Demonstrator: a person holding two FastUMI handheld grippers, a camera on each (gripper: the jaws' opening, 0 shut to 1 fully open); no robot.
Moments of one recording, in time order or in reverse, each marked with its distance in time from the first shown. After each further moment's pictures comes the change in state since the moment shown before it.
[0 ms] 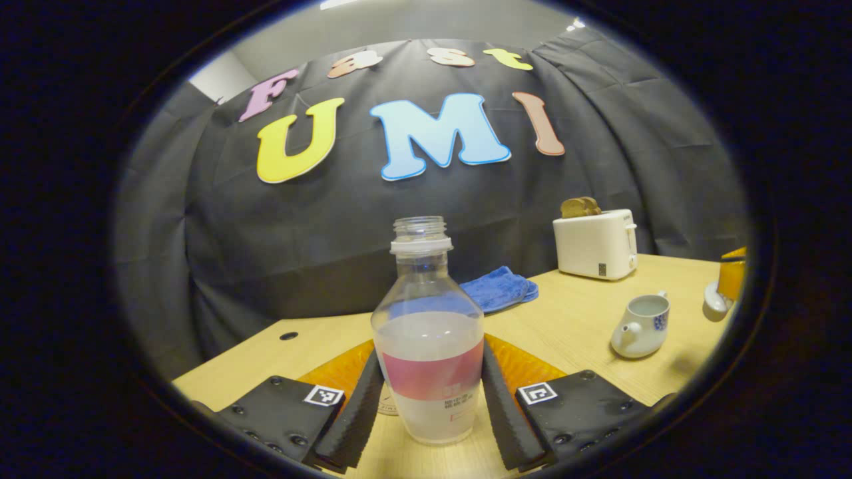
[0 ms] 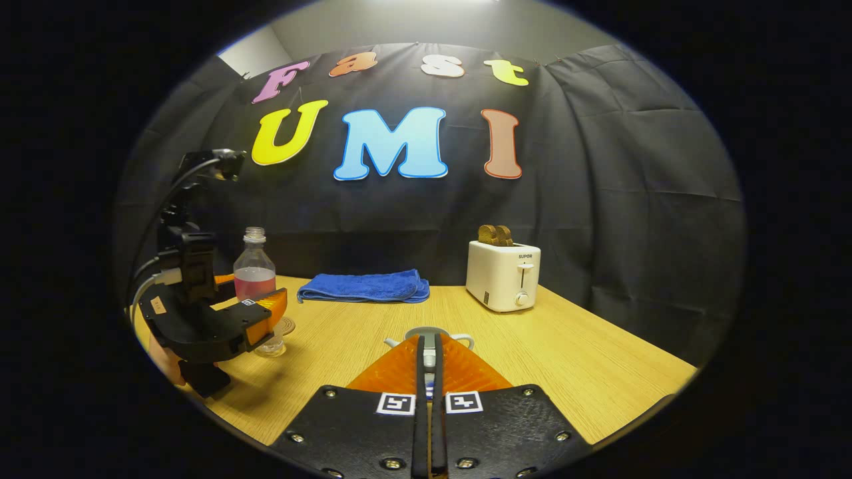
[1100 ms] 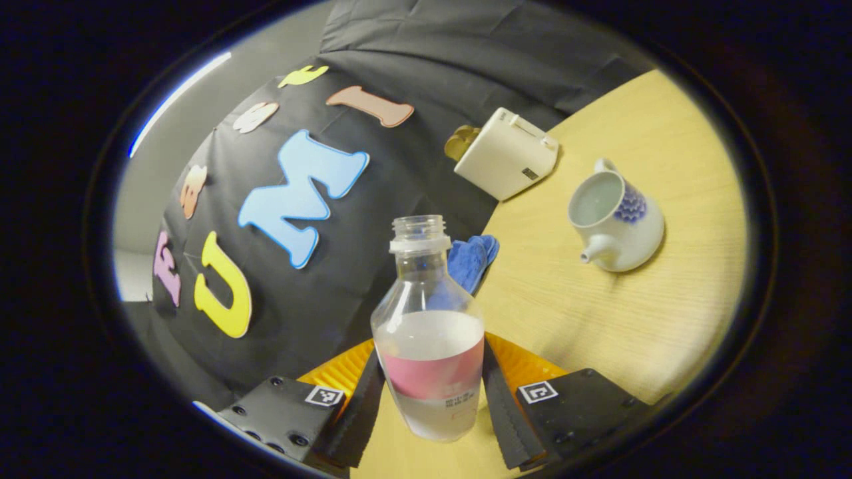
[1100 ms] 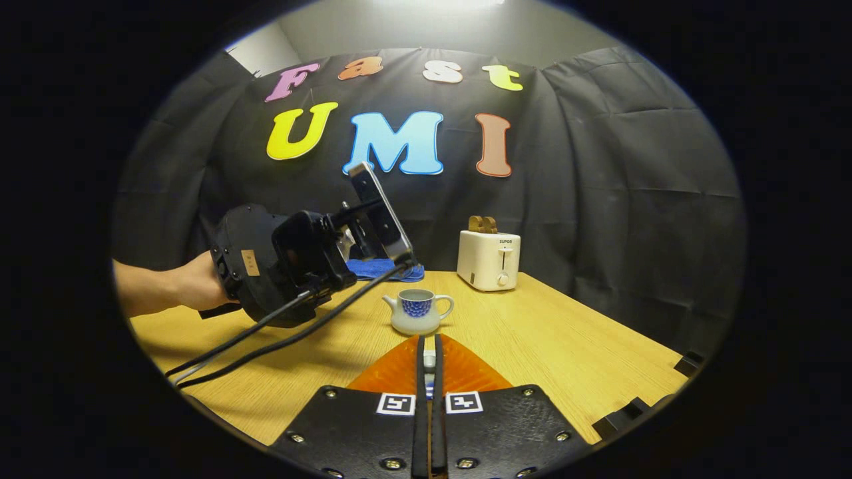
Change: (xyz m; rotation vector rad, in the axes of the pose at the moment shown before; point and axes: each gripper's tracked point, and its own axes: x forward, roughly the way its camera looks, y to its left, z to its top) left arm 0.024 -0.088 0.015 0.821 0.024 -0.100; right arm -0.078 -0.018 -0.039 -0.019 0.016 0.006
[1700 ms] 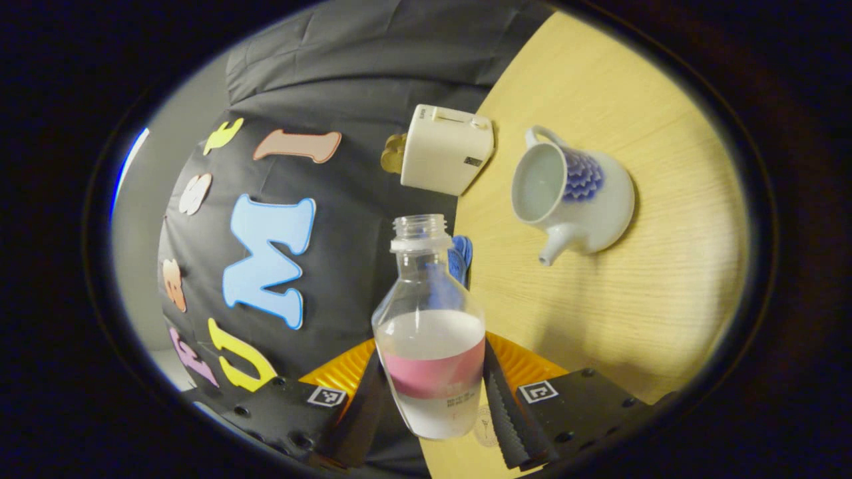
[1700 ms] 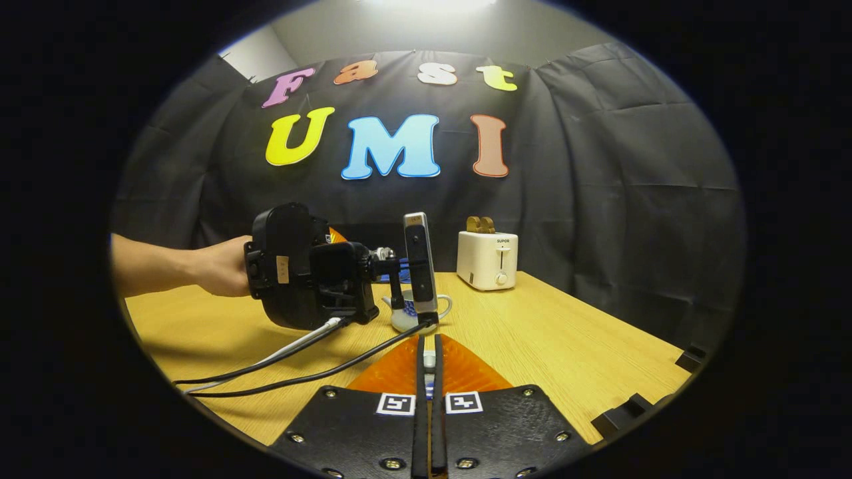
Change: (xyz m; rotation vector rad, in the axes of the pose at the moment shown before) left arm 0.017 -0.021 0.025 0.365 -0.007 -0.055; right arm -0.007 -0.003 0.000 0.033 -0.010 0.007
